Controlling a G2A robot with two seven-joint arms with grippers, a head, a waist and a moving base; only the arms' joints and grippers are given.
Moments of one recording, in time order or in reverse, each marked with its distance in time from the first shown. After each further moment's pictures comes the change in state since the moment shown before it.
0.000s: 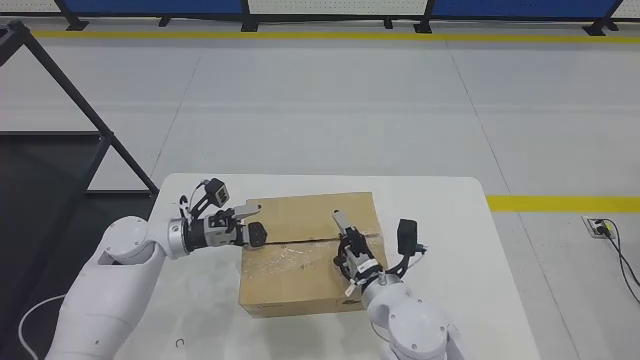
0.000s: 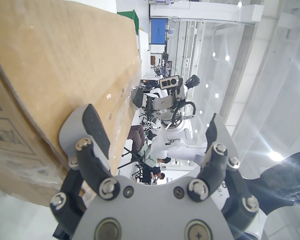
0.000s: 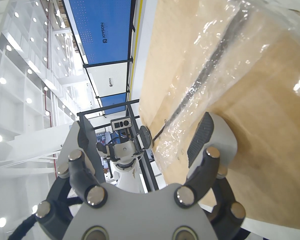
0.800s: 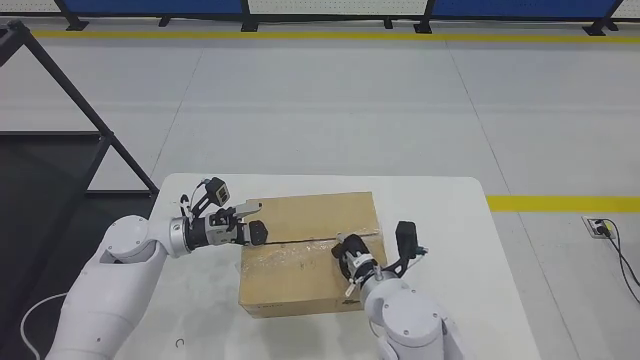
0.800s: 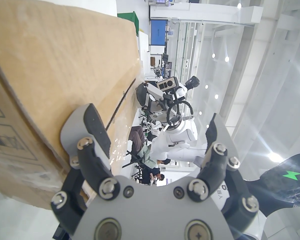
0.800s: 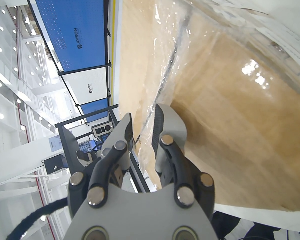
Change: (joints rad) left arm -0.013 -0.004 0.012 0.021 -0.008 -0.007 0.006; right arm 0.032 -0.026 -0.003 0.002 0.022 0.180 -0.041
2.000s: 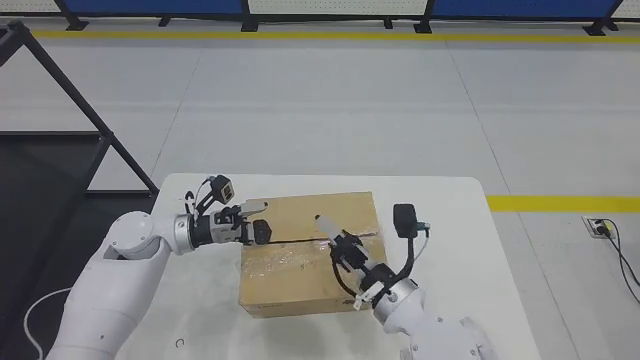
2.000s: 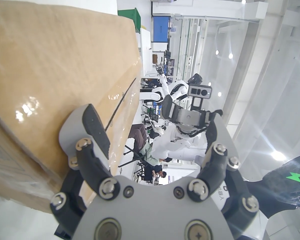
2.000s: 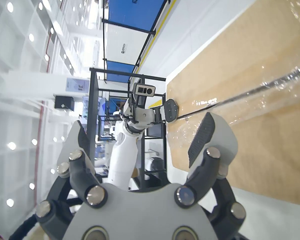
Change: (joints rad) left arm -0.012 -0.004 0.022 -0.021 0.014 0.012 0.009; right arm -0.071 0.084 0.044 -0.181 -0.467 -0.417 0.499
